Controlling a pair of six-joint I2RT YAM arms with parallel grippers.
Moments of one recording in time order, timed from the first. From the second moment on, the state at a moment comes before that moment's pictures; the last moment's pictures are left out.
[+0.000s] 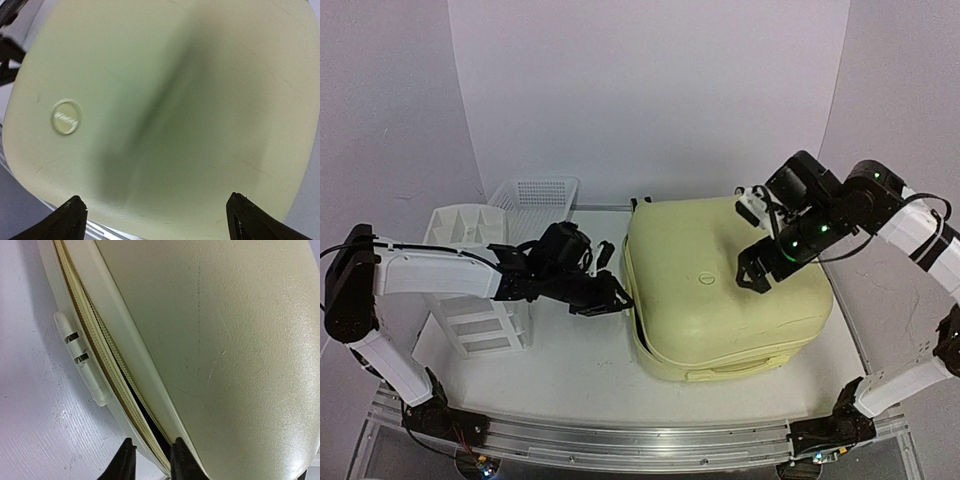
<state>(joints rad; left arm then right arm) -0.92 1.58 1.02 -0.13 0.28 -0.83 0.74 1.33 1.50 -1.27 0.09 0.23</state>
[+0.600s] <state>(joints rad) -0.72 1.39 1.01 -0.29 0.31 -0.60 1.58 1.95 1.57 -1.11 0.94 -0.31</state>
